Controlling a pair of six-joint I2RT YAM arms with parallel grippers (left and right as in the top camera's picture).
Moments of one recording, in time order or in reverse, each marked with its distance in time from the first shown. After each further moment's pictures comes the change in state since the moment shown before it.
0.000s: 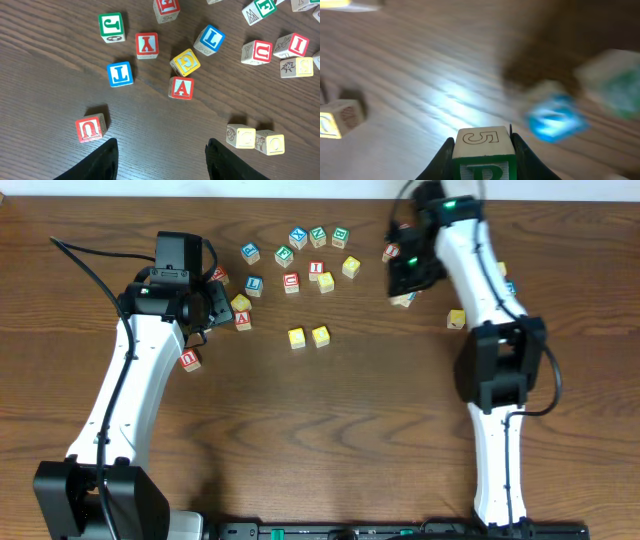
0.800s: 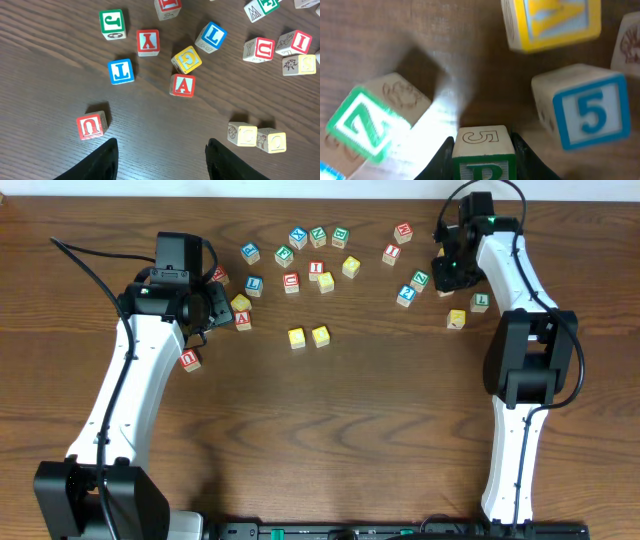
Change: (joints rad) left arm 0.000 0.000 0.000 -0.011 0.000 0.000; right arm -0.203 0.000 -0.168 0.279 0.154 -0.071
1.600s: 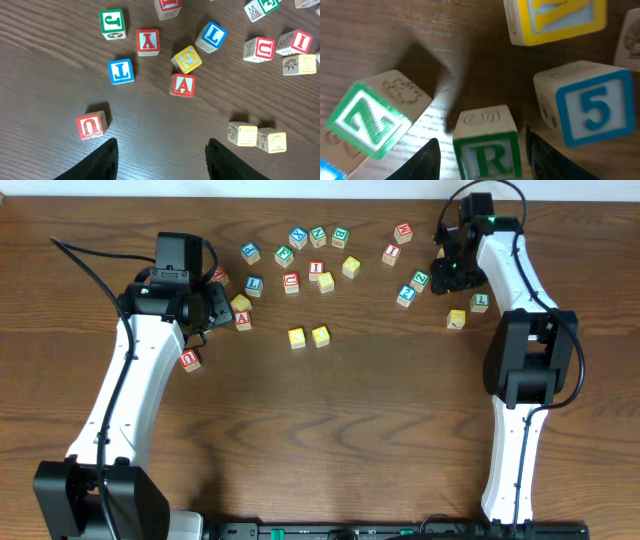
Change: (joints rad) left arm 0.000 0.000 0.000 0.000 0.000 0.000; right arm 0.000 0.000 -0.016 0.011 0.000 -0.004
